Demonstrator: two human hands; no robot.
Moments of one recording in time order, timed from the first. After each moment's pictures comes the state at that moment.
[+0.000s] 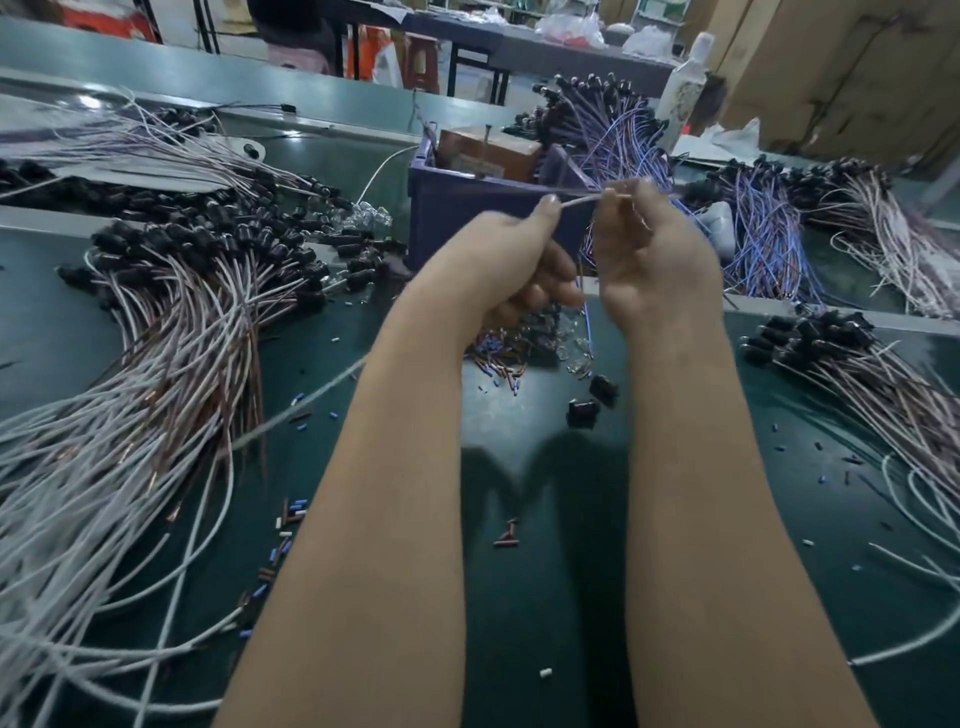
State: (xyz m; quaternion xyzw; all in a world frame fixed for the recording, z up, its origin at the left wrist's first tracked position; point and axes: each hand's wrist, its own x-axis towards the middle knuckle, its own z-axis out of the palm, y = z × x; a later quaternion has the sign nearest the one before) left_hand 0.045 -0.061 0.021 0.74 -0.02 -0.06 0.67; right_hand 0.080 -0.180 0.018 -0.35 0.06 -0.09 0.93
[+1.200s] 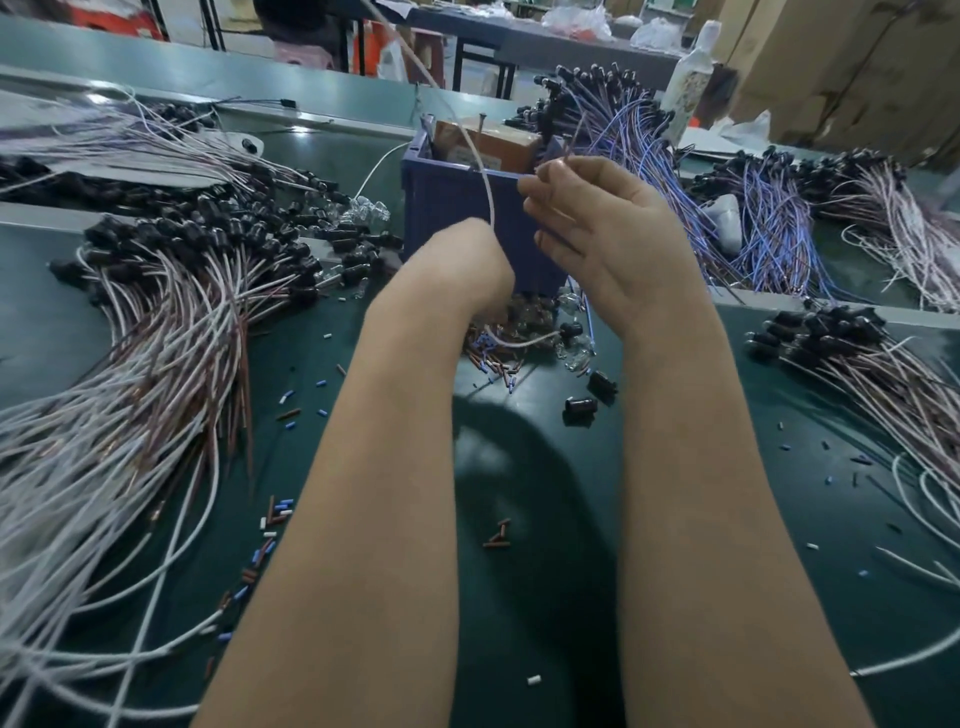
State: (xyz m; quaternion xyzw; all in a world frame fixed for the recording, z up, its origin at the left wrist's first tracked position) left_hand 0.064 -0.056 0.012 0.95 0.03 -0.02 0.32; right_hand 0.072 -0.169 0.020 -0.67 -0.08 -0.01 0.74
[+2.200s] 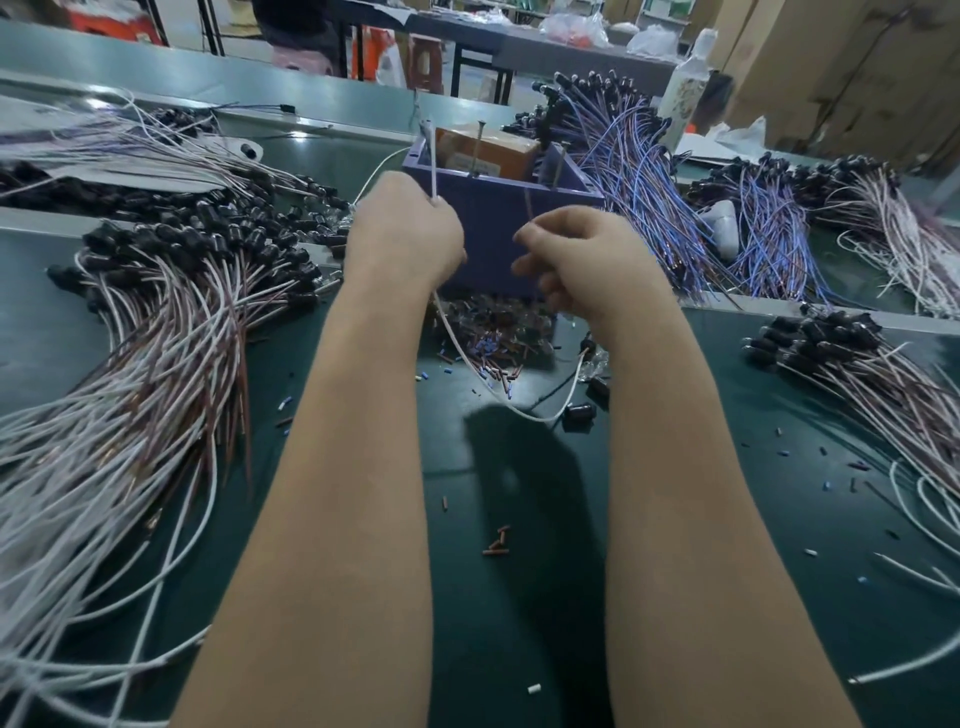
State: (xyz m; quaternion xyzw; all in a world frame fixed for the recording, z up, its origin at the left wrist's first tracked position) left_hand 0.068 -0.027 0.012 0.86 0.12 0.16 0.47; right_hand 0.075 -0.167 0.011 -0.84 -0.05 -0.04 0.54
